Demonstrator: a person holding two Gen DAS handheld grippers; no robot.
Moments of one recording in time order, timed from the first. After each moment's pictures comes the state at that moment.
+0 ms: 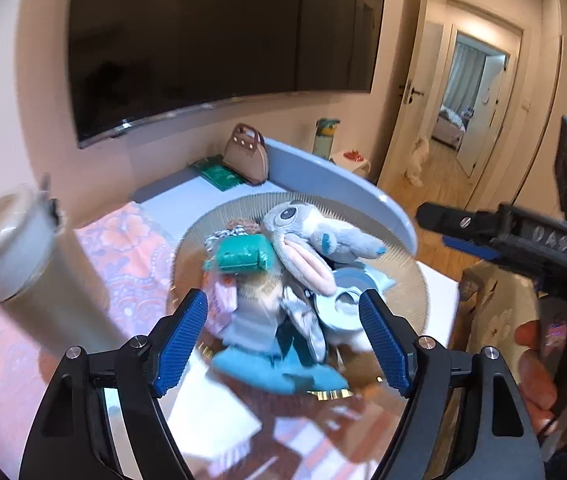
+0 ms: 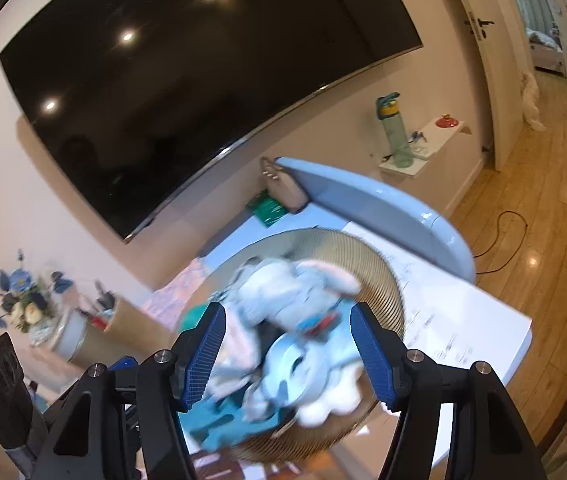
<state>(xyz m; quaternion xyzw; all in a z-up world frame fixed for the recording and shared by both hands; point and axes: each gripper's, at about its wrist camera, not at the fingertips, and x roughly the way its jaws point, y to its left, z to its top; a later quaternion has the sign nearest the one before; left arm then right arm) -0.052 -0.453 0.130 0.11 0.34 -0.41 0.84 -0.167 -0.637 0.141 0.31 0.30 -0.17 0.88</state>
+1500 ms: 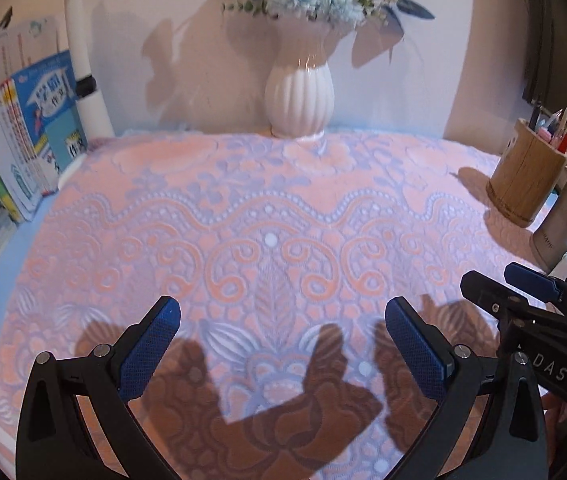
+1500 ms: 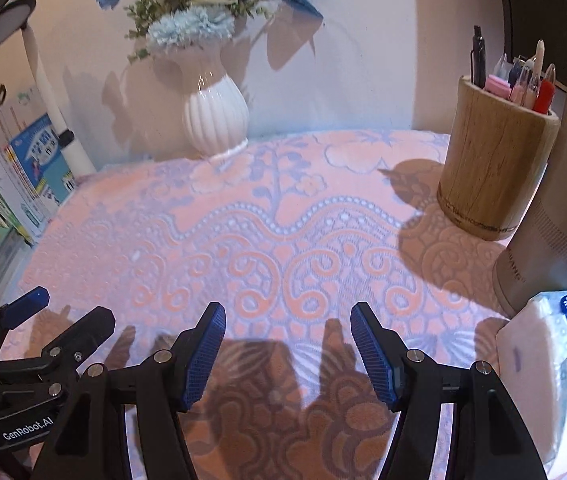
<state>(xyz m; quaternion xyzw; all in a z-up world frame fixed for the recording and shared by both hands) 0.015 -0.063 0.036 0.01 0.40 -0.01 0.92 0.037 -0.229 0.013 0.05 0.44 0.05 0.89</state>
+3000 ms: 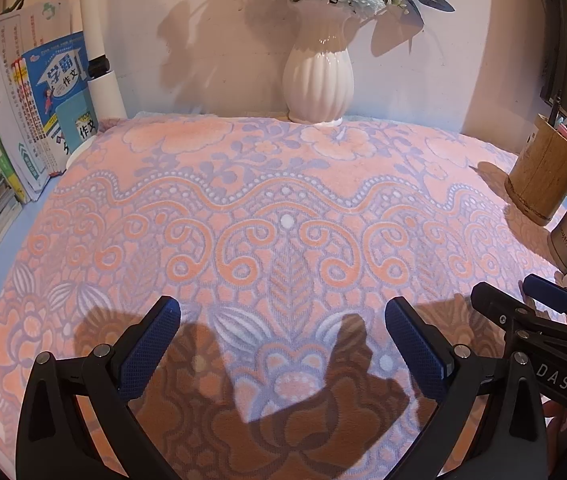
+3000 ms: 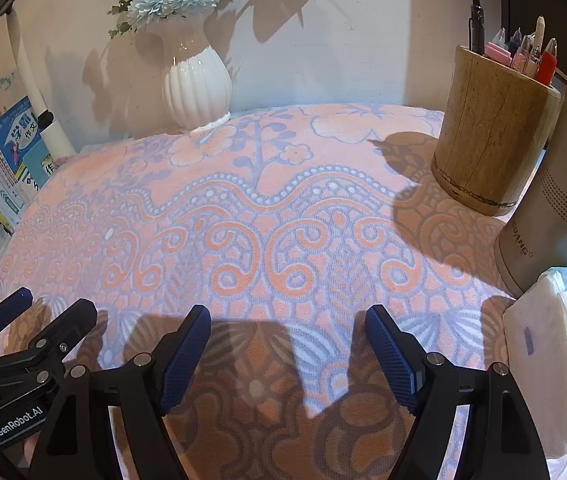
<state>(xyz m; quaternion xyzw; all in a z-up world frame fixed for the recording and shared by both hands) 0.016 -0.057 0.022 0.01 0.41 0.02 0.91 0.041 -0.229 -0.004 0.05 0.46 0.03 0.88</state>
